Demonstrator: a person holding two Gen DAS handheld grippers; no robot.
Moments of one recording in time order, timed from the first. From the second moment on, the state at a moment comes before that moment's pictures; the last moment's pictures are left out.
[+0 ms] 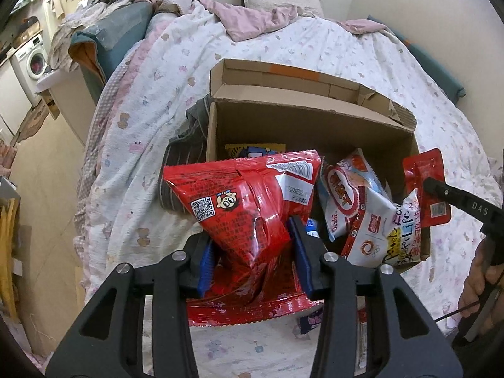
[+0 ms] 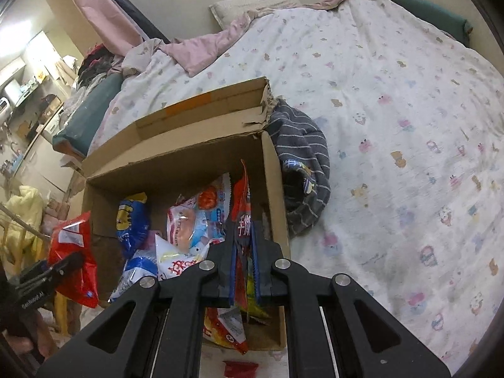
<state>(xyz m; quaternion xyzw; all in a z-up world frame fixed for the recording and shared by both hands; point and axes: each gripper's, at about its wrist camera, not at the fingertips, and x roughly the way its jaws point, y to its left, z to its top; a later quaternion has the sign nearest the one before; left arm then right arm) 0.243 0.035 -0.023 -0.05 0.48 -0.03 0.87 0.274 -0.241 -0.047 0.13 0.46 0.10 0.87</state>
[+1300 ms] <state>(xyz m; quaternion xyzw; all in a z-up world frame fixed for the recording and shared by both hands) 0.229 0.028 -0.016 -0.04 0.48 -0.04 0.88 0.257 -0.233 -0.021 0.14 0.45 0.13 0.87</state>
